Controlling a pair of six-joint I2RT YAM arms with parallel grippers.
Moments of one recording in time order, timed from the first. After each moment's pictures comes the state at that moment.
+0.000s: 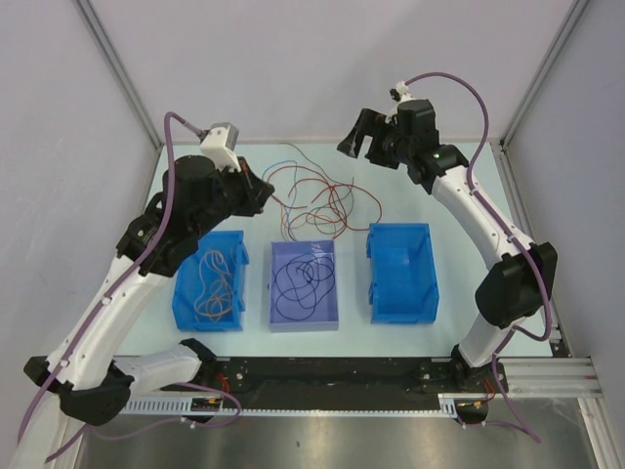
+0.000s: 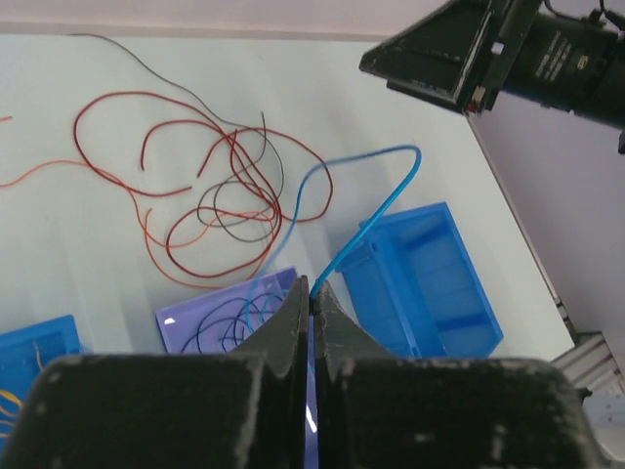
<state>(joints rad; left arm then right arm) -0.60 1.09 1.46 -0.67 -0.08 -0.45 0.40 1.70 1.70 -0.41 -0.21 0.57</state>
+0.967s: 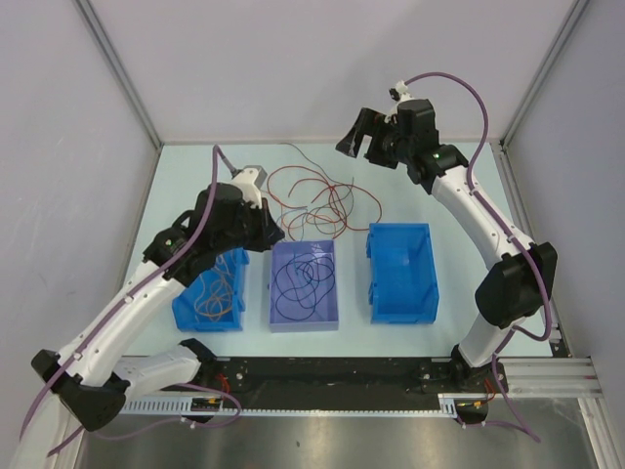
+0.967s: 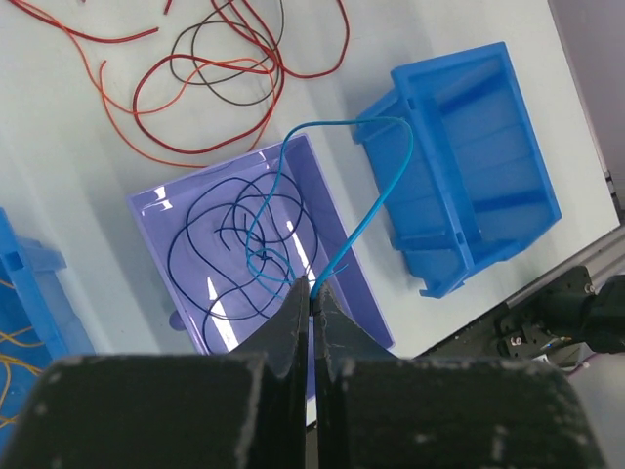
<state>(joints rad) -0.63 1.05 1.19 -0.72 0.03 -0.45 0.40 1.70 1.70 -0.40 -0.23 0.58</state>
